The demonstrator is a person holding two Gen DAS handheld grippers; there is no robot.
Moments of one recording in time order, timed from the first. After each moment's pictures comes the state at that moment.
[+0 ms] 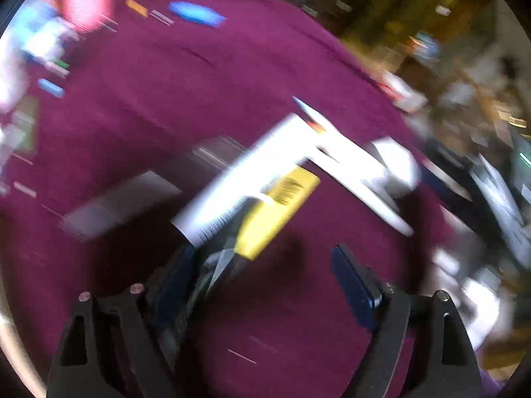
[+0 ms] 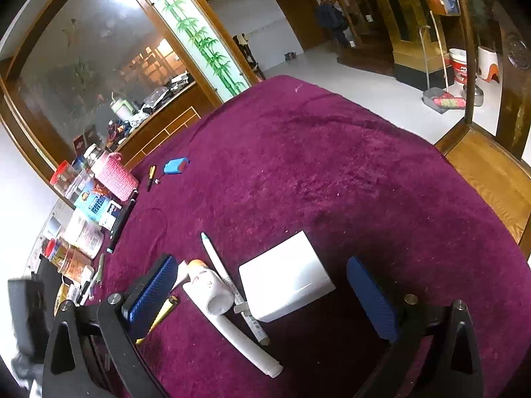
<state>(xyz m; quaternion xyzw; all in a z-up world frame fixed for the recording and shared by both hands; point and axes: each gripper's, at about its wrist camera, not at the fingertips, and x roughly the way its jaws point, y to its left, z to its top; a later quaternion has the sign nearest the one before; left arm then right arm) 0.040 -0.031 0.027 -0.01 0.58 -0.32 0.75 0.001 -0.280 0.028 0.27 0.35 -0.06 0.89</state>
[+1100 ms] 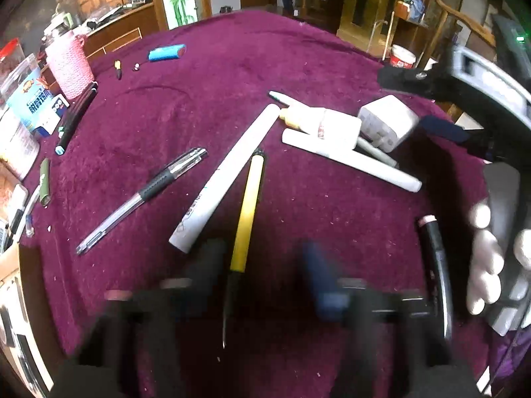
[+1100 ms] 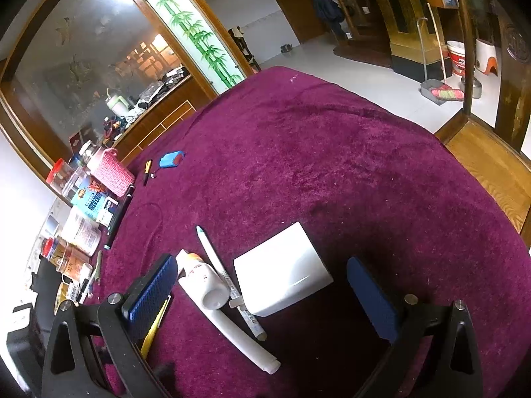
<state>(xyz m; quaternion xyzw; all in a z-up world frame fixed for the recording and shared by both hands) 0.008 -0.065 0.020 0.15 0.49 -0.26 0.82 0.001 -0.282 0.024 0.28 0.36 -0.06 0.88</state>
